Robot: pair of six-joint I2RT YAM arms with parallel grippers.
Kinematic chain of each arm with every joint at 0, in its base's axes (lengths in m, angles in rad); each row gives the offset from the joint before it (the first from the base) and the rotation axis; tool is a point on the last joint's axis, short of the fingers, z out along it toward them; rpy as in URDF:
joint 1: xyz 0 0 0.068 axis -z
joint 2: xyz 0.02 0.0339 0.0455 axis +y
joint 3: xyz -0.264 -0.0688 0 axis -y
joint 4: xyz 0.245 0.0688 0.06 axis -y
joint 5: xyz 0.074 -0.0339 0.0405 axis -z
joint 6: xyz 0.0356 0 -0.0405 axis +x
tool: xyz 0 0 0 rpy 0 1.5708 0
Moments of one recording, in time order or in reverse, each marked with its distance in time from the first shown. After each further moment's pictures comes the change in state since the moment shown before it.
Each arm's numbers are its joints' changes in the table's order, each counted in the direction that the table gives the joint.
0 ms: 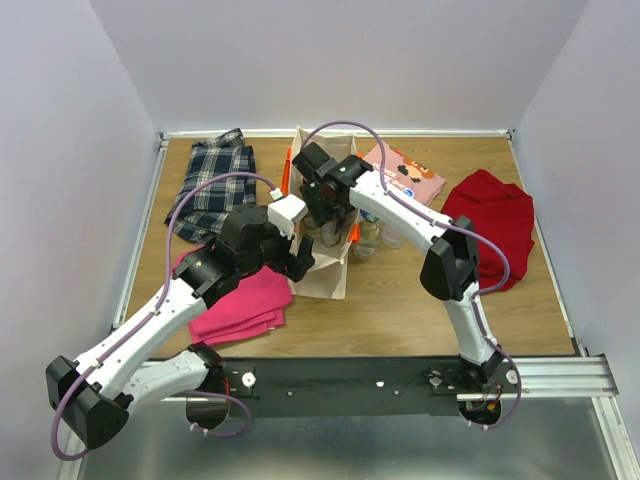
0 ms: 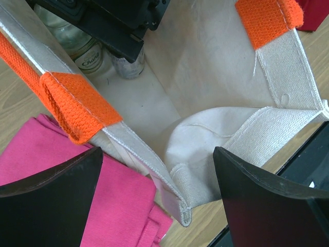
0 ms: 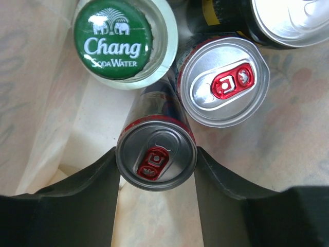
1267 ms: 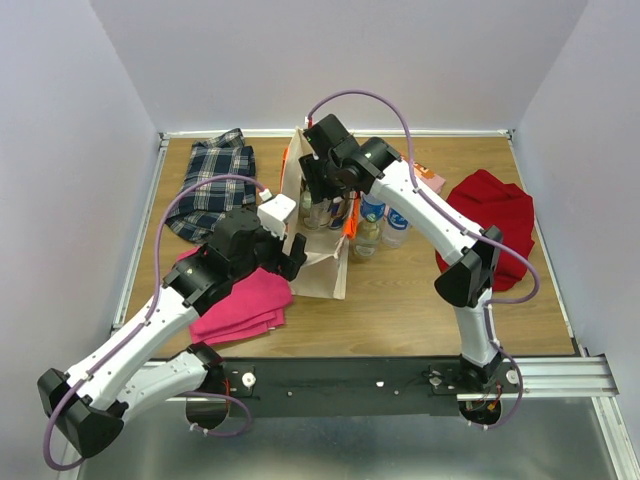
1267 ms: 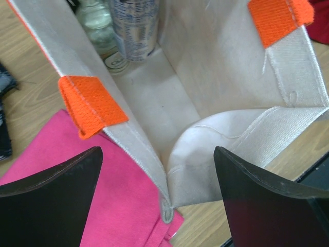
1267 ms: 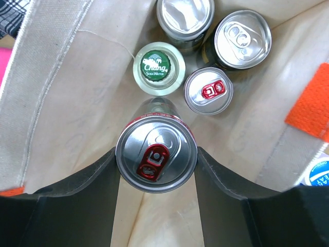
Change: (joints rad) left arm 0.005 -0.061 -0.009 -0.016 -0.108 -0.001; right arm 0.000 -0.119 0.131 -0.003 -0.033 0.013
